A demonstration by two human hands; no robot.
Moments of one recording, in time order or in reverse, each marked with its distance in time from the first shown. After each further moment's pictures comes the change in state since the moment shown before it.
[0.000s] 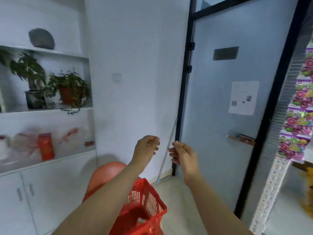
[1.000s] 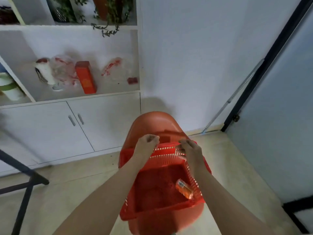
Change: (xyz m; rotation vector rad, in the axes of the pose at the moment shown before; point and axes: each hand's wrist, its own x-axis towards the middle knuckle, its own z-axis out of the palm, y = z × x) left_hand 0.121 -0.300 -0.169 0.125 0.306 -0.537; right_hand 0.165 0.295 0.191 -0.155 -0.328 0.451
